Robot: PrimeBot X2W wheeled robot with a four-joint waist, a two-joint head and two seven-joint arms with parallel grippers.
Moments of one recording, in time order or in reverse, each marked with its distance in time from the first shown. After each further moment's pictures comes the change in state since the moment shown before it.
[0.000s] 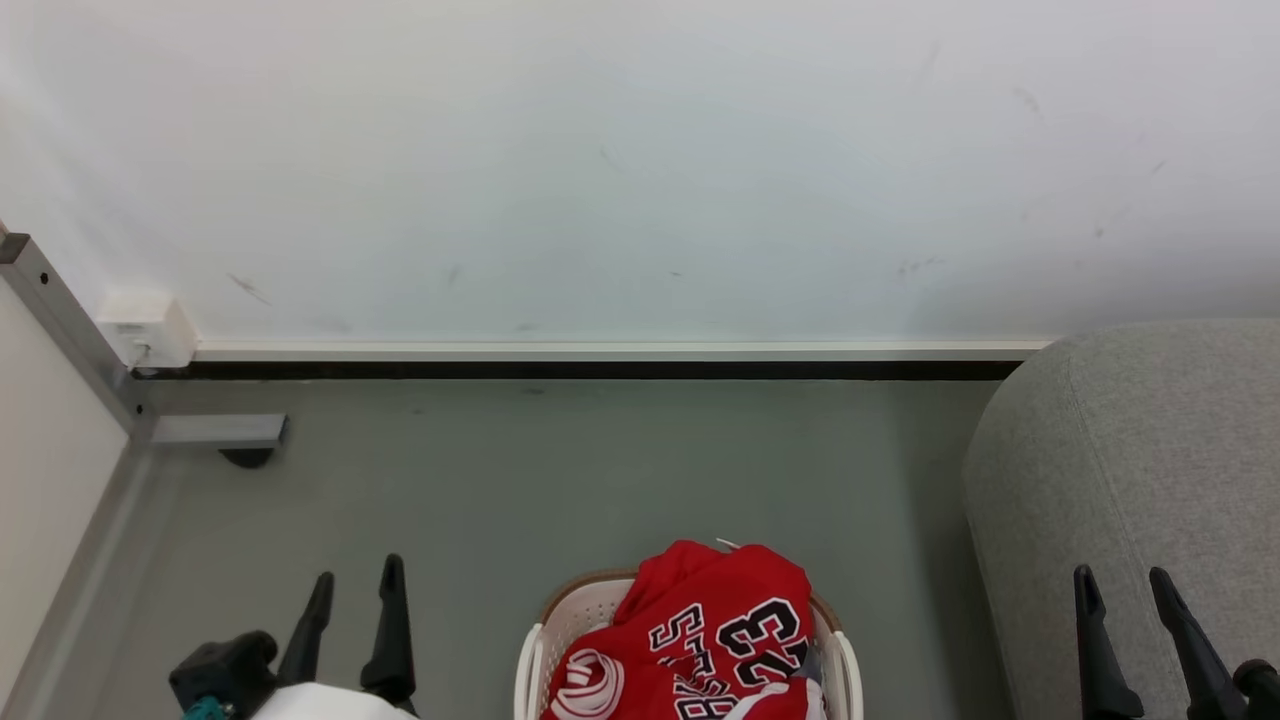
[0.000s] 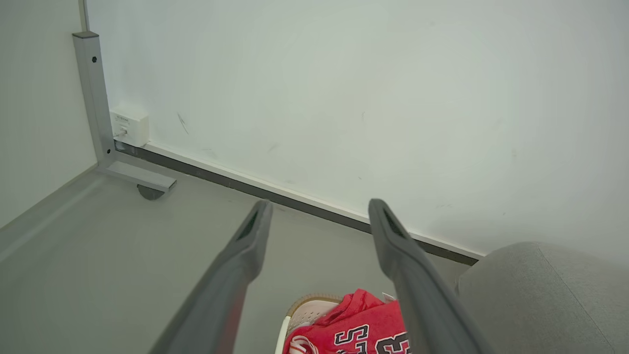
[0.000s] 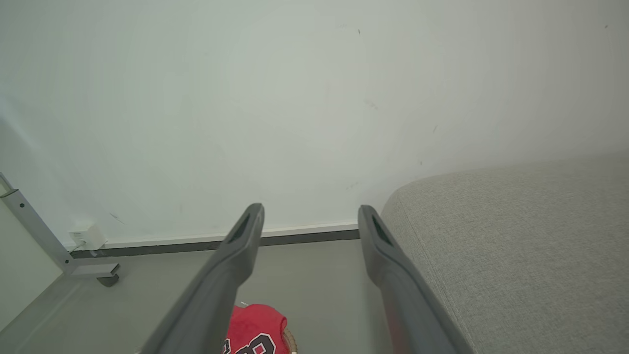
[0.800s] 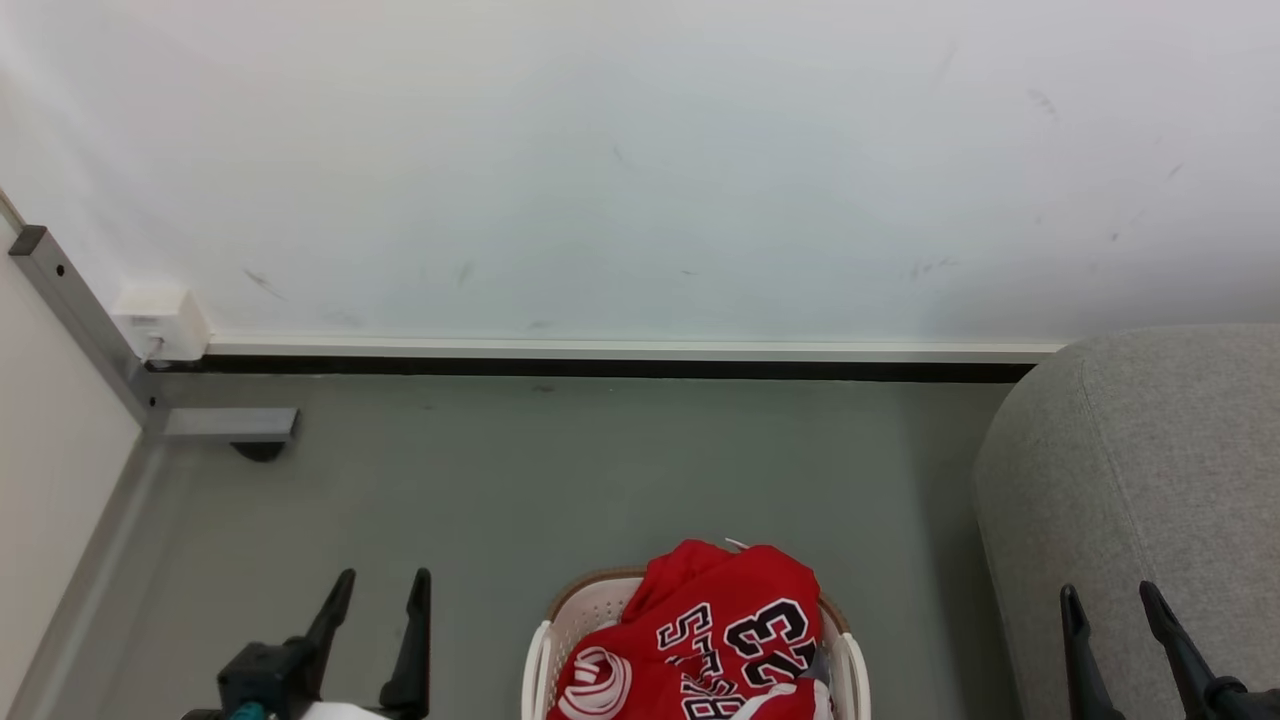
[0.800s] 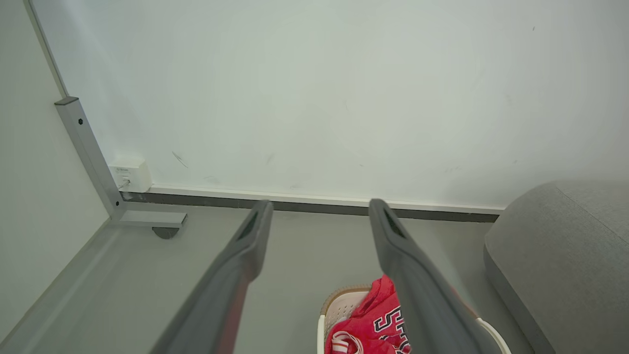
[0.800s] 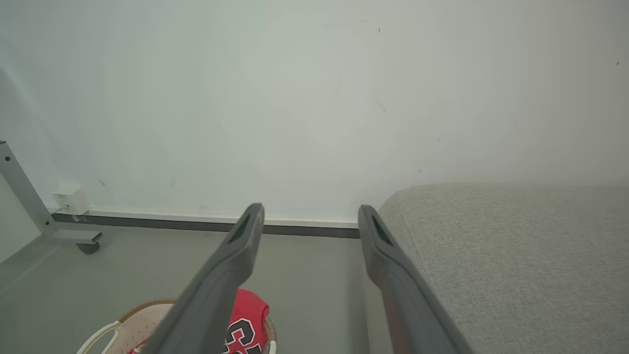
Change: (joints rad) left arm 0.004 0.041 -0.038 0.023 0.217 -0.059 -0.046; right arm 0.009 0.015 -0.014 0.040 -0.164 0.000 -0.051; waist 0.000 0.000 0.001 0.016
